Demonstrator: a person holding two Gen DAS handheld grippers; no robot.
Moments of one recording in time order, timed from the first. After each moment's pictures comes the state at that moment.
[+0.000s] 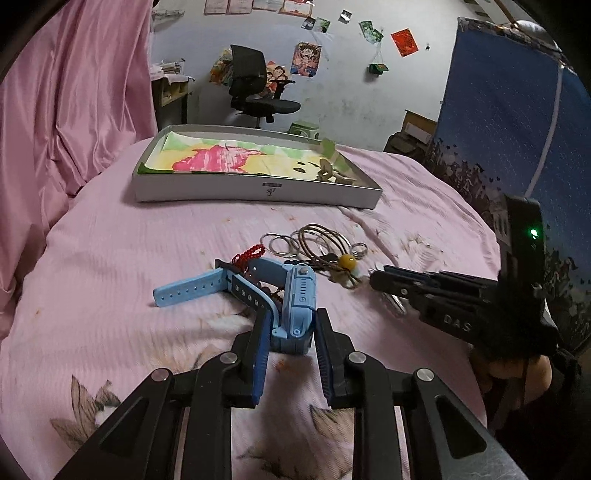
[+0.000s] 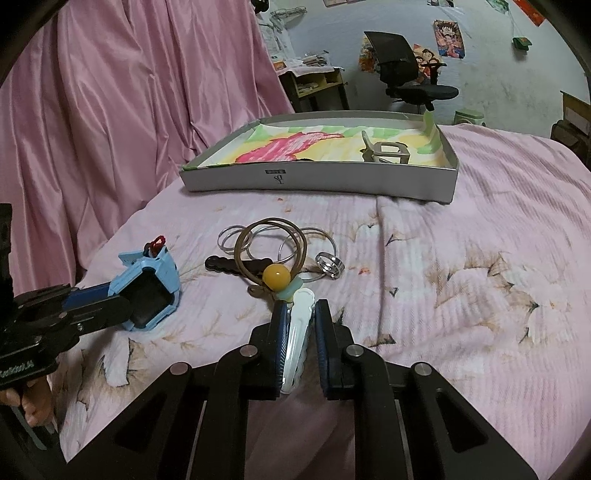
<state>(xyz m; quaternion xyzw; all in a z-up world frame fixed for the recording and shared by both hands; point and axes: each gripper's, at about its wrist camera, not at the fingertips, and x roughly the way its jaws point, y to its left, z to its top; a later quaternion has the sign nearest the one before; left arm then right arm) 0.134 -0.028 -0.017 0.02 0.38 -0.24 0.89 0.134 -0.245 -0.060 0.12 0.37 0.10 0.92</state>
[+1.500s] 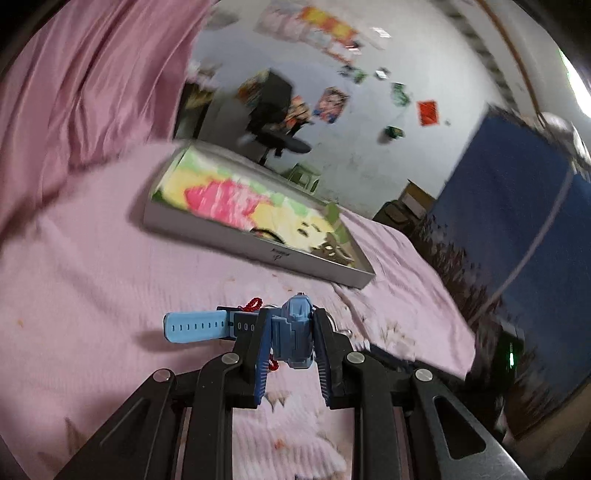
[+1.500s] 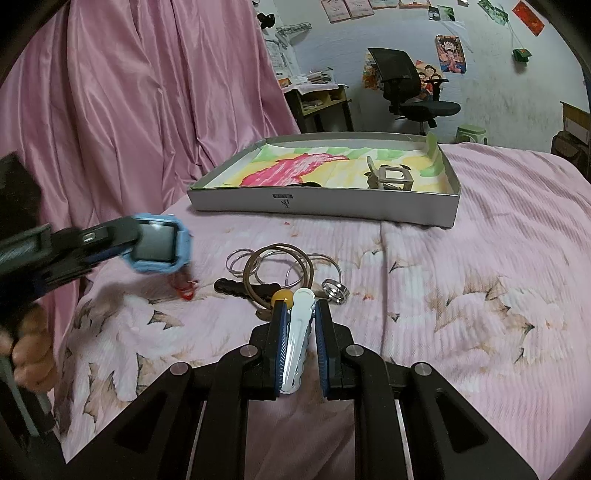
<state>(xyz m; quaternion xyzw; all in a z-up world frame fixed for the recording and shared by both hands) 0.187 0.005 0.001 -0.17 0.35 -0.24 0.89 0.134 -0.245 -0.049 0.12 0.34 0.11 0.93</state>
